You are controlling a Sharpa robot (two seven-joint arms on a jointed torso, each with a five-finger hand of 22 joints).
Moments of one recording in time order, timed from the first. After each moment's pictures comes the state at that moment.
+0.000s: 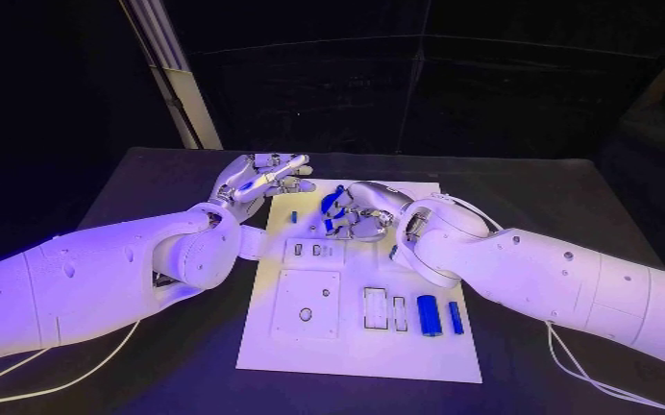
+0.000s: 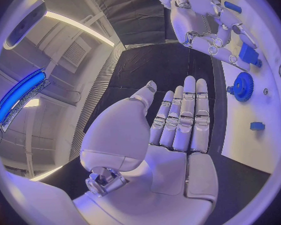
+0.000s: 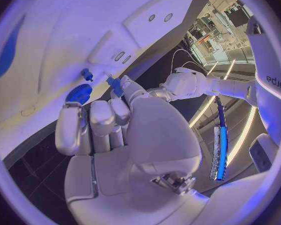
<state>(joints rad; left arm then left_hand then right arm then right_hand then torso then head) 1.23 -0.86 -0.17 1.55 0.07 -0.30 0.58 1.28 0.02 0.16 0.04 0.08 0.96 0.23 0.09 0.07 1.06 0.17 0.12 0.07 1.16 0.11 0.20 0.21 0.18 1.01 0.22 0.20 0.07 1.06 -0.57 0.08 1.45 -1.42 -0.26 -0.07 1.42 0.02 0.19 0.06 0.17 1.07 0.13 0.10 0.07 1.36 0.02 1.12 1.15 1.46 -0.04 1.20 0.77 0.09 1.37 0.07 1.44 1.23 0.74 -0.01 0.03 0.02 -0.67</state>
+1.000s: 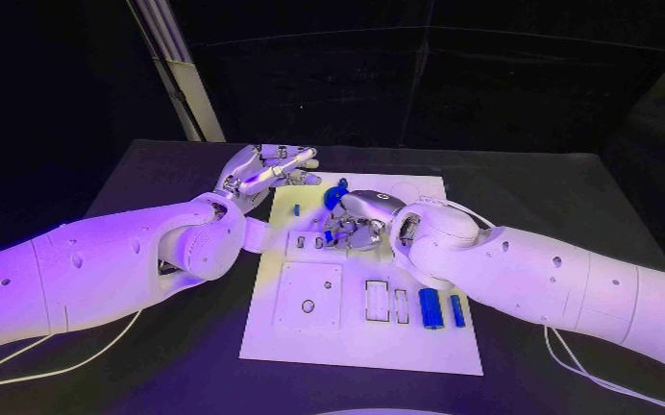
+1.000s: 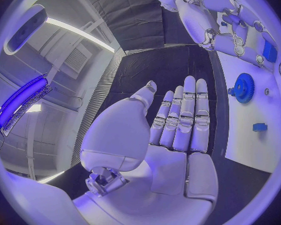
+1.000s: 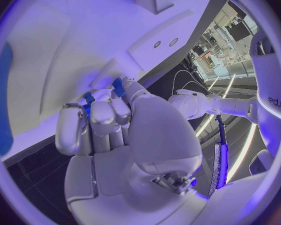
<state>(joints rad) 1.23 -0.86 -0.17 1.55 0.02 -0.30 0.58 1.28 0.02 0.16 0.04 0.08 0.96 0.23 0.09 0.07 1.06 0.17 0.12 0.07 1.16 0.11 0.20 0.21 0.18 1.01 0.22 0.20 0.07 1.06 -0.54 0.05 1.43 -1.53 -0.19 -0.12 1.40 0.01 0.19 0.06 0.17 1.07 0.13 0.11 0.07 1.35 0.02 1.11 1.14 1.46 -0.05 1.20 0.76 0.09 1.37 0.07 1.44 1.23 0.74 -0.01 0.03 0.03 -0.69</state>
